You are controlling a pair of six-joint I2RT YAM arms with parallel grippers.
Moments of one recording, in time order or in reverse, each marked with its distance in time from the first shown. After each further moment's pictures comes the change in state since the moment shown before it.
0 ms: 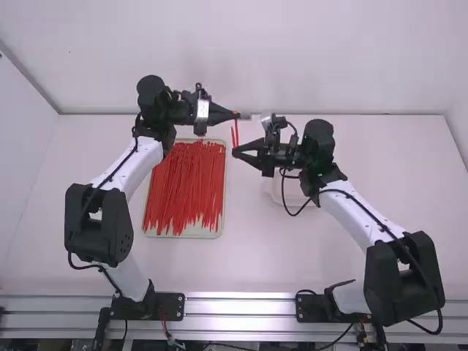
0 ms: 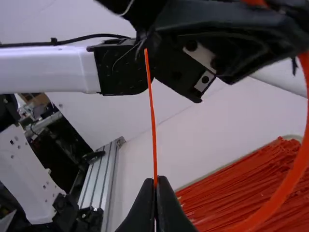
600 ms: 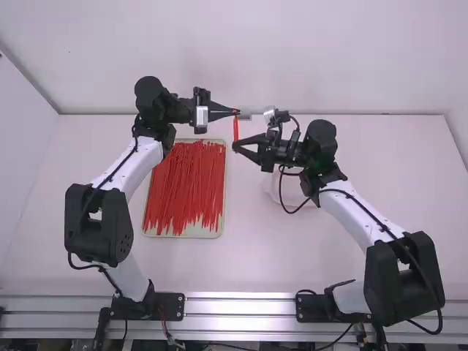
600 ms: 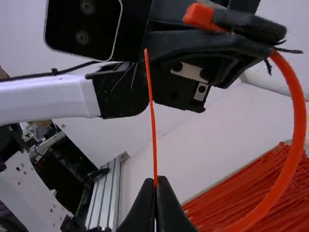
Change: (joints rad) left arm 0.000 0.000 0.000 0.070 -0.022 0.126; right arm -0.001 0.000 0.000 0.095 0.047 0.153
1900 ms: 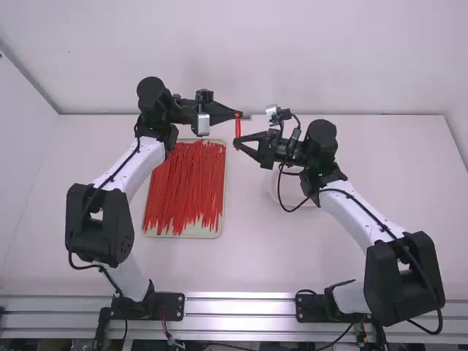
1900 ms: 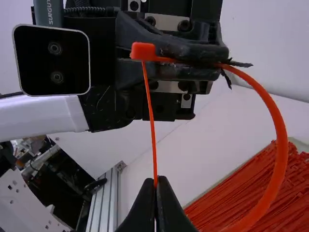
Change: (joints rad) left arm -0.019 0.000 0.000 0.011 0.023 0.119; right arm -0.002 0.000 0.000 0.002 0.059 0.037
